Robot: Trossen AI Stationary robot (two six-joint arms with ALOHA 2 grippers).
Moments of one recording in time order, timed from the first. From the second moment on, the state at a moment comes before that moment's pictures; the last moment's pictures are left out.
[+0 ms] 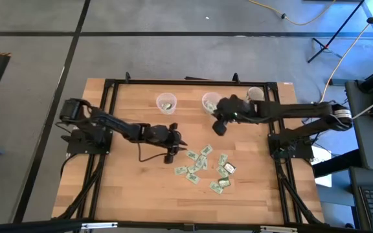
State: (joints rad) left arm -0.07 1.63 0.68 0.46 -0.01 0.02; right arm -0.11 1.27 0.95 -0.42 0.30 0.29
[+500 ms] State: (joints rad) left arm -0.09 1.86 0.78 0.44 -0.05 0.04; right arm 0.01 1.21 0.91 -0.40 0.37 0.32
